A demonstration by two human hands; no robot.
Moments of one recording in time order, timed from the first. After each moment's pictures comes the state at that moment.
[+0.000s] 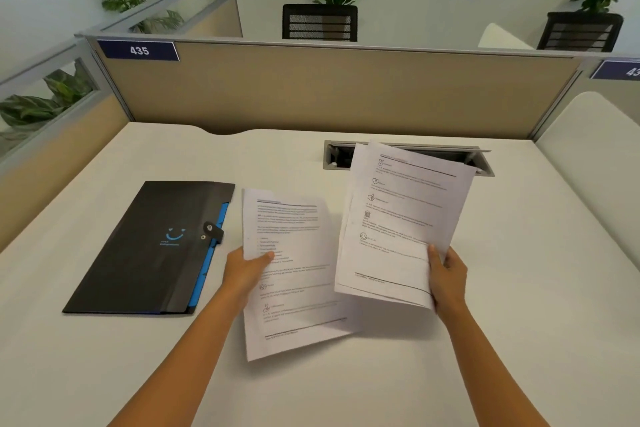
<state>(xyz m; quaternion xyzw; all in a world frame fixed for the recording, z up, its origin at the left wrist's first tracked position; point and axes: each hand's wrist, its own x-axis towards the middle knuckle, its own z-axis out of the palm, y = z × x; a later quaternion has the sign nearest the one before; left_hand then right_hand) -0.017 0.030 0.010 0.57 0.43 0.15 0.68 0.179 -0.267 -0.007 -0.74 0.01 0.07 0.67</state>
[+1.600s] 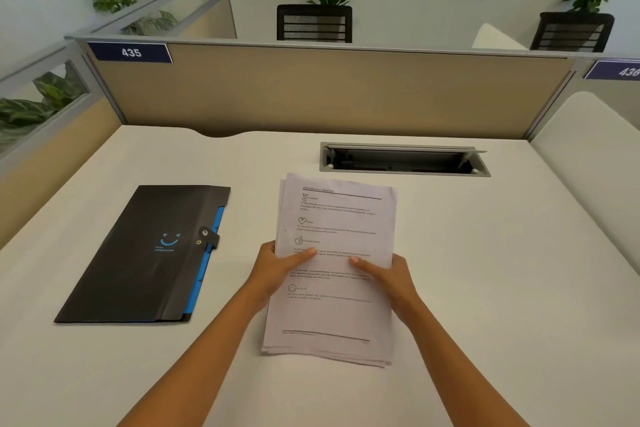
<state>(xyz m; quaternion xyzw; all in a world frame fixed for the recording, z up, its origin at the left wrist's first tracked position) 0.013 -0.004 0.038 0.62 0.30 0.09 0.72 0.138 -0.208 0.012 -0.68 -0.10 0.30 0.66</state>
